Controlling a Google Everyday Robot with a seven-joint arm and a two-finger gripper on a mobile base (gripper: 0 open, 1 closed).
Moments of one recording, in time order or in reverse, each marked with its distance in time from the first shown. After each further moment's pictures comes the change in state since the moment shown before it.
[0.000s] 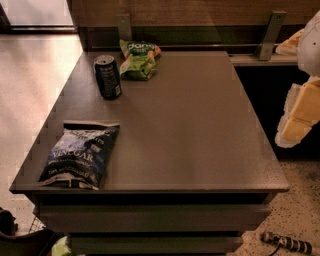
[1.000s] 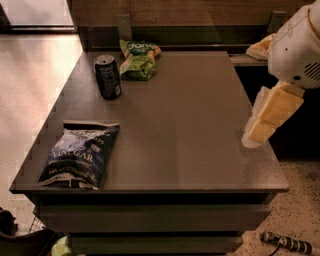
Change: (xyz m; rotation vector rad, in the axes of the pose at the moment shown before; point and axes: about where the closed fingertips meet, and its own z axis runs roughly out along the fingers) arm -0.048 0.009 0.016 -0.009 -0.166 -0.036
